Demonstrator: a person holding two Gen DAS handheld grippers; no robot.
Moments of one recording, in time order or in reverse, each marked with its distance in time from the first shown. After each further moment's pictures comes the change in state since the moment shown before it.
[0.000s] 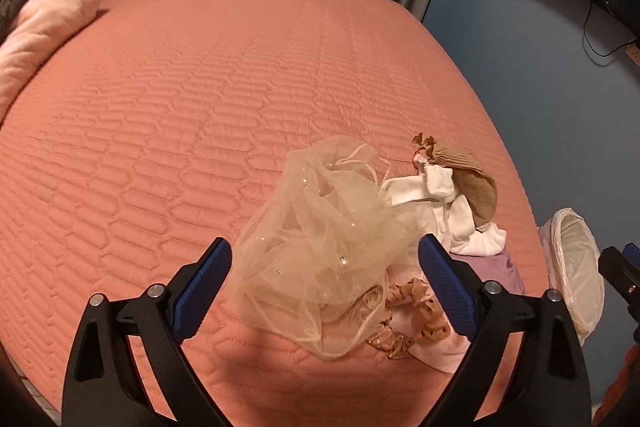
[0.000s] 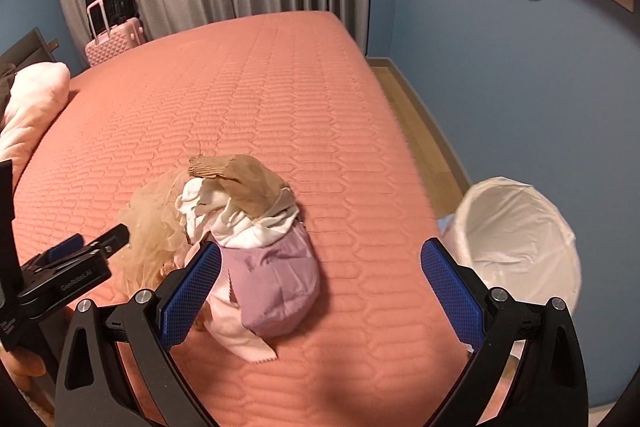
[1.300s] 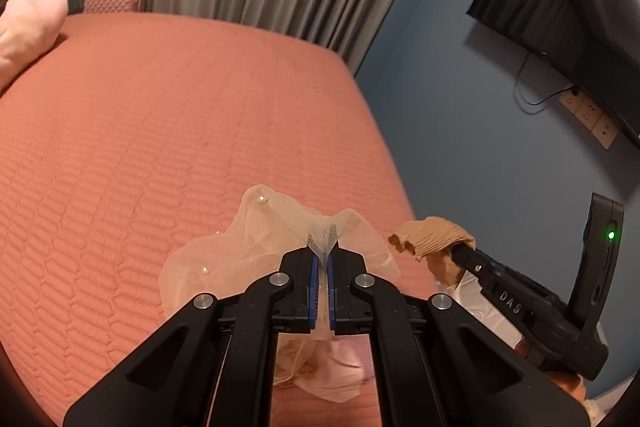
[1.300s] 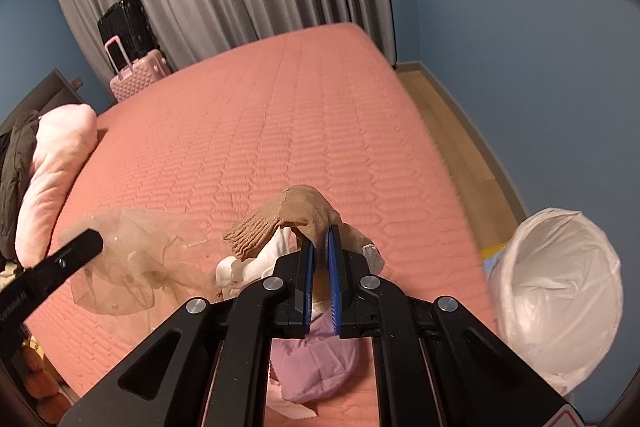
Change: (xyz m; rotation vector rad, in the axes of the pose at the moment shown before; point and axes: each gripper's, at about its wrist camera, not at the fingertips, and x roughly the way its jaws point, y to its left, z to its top) left arm -0.101 -0.057 0.053 0.008 -0.152 -0.229; right arm 0.007 -0.012 0.062 0.100 -0.039 0.174
